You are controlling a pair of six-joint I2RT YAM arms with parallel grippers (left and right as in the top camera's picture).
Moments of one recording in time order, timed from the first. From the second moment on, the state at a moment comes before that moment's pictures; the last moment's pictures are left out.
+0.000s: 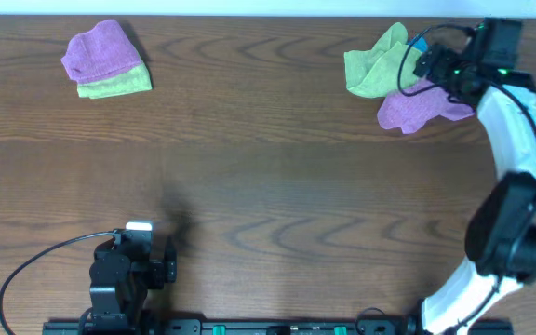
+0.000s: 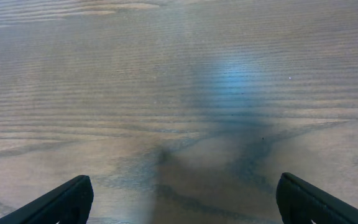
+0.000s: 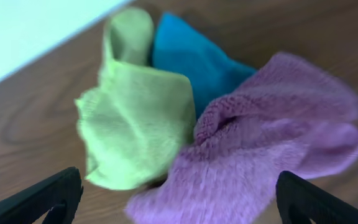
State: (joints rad) left arm -0.02 0.01 0.20 -0.86 -0.03 0.09; right arm -0.18 1.97 1.56 -0.49 -0.14 0.38
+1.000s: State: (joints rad) left arm -0.02 0.01 0.20 -0.86 -0.03 0.10; right arm -0.15 1.83 1.56 -0.68 -0.02 0.40
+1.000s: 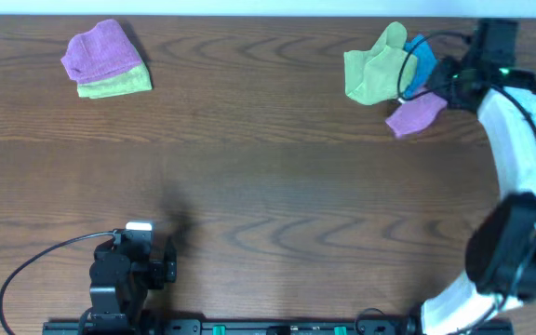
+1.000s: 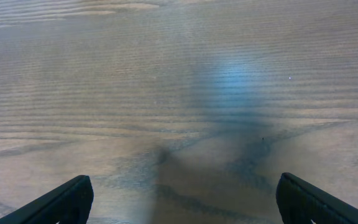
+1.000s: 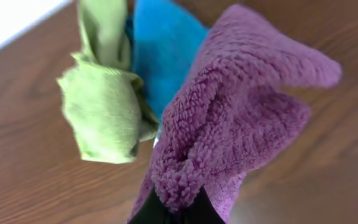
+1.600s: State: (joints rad) left arm -0.02 0.01 0.20 -0.86 -0.03 0.10; right arm -0.11 1.54 1.56 -1.02 -0.07 0.32
